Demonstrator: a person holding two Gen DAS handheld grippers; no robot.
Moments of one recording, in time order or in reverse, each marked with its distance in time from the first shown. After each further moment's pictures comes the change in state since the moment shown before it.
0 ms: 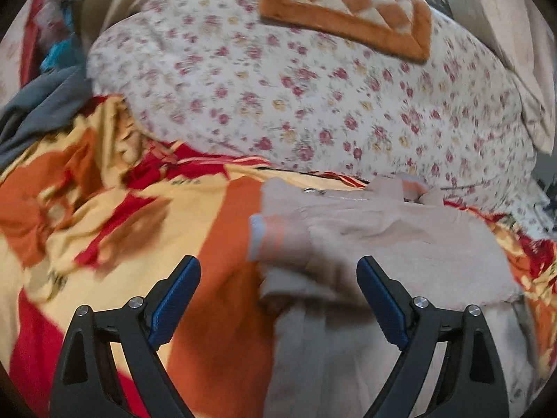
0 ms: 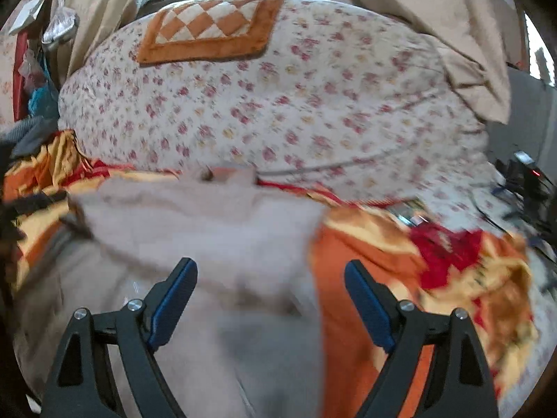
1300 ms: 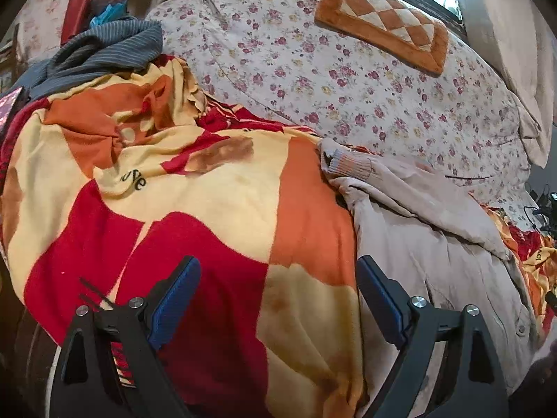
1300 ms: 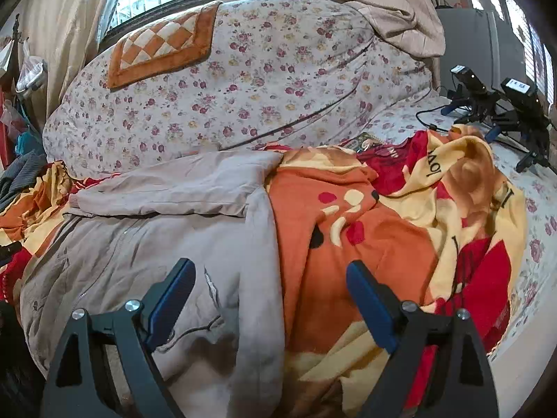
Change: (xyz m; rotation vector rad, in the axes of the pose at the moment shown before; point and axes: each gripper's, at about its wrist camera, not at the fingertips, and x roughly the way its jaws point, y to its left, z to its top) left arm -0.072 0.080 -0.090 -0.090 0.005 -0.001; right arm -0.037 -0.035 -0.093 0.210 -0.032 0.009
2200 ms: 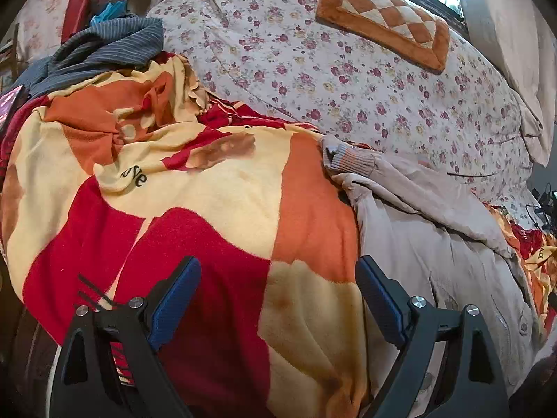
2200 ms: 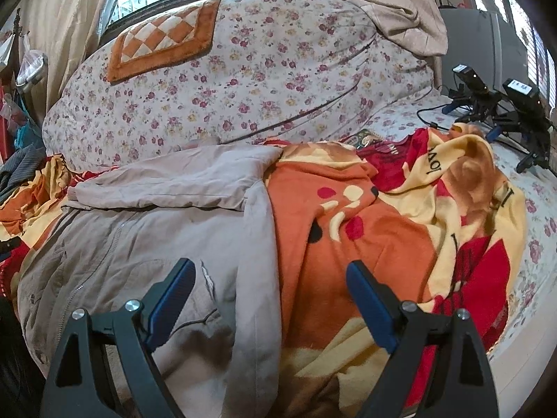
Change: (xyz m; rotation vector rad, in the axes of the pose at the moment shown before) left arm 0.002 0.003 -0.001 0.003 0.006 0.007; right arm -0.001 0.000 -0.001 -0.014 0.010 0.001
